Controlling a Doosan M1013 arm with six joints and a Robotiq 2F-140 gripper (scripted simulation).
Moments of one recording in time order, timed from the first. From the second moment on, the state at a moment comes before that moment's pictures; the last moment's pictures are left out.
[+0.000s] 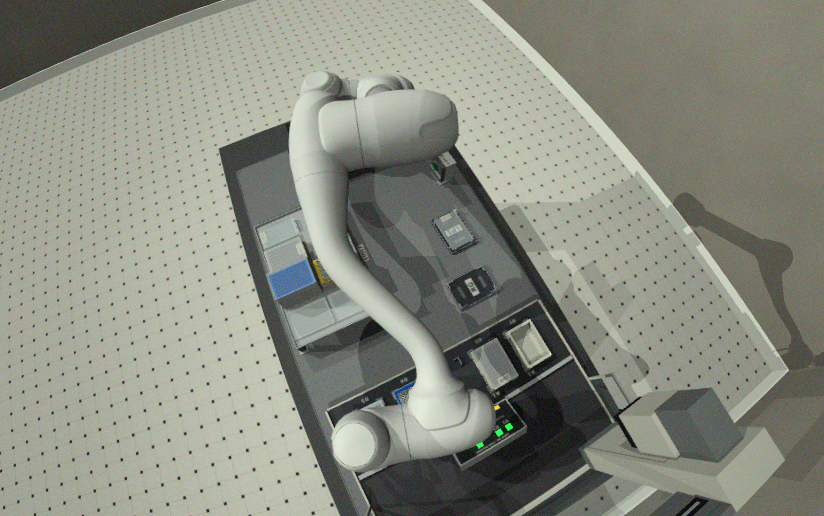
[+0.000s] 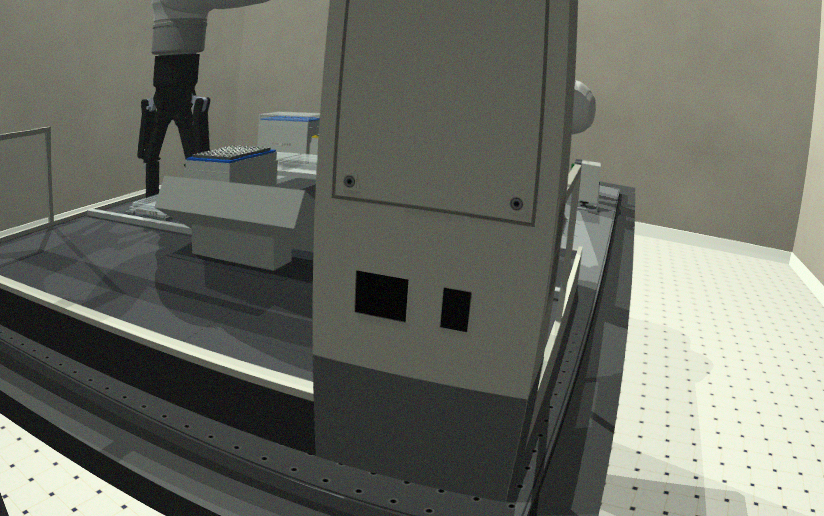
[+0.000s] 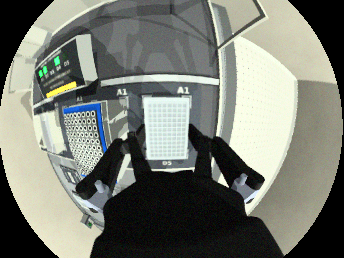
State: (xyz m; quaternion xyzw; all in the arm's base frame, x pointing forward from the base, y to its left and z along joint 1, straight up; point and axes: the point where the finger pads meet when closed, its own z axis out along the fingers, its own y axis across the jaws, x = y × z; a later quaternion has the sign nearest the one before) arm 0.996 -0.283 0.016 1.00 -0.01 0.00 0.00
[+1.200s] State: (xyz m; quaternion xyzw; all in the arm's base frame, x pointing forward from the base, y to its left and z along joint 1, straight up) arm 0.996 -0.283 0.014 1.00 -0.01 0.00 0.00
